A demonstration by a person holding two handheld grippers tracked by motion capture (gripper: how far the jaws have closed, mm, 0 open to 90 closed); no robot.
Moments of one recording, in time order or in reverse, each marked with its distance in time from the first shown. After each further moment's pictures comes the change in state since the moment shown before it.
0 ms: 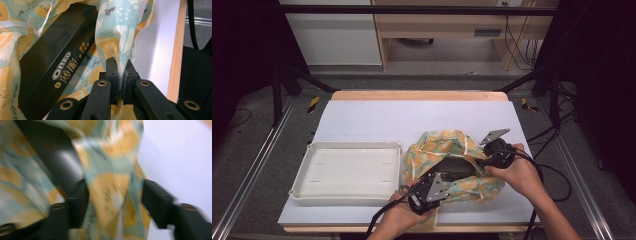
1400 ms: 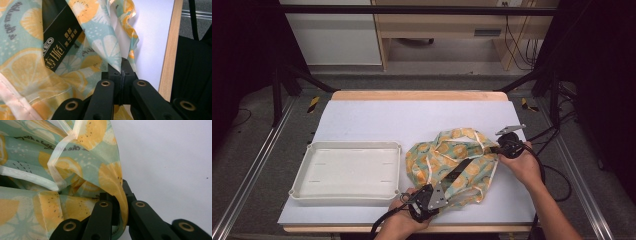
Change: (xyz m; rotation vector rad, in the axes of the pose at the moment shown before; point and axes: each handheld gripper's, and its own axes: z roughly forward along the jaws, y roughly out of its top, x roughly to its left) left arm -0.015 -0.013 0.008 0.039 -0.018 0.004; right arm -0.069 -0.038 0.055 -0.076 -0.020 0.225
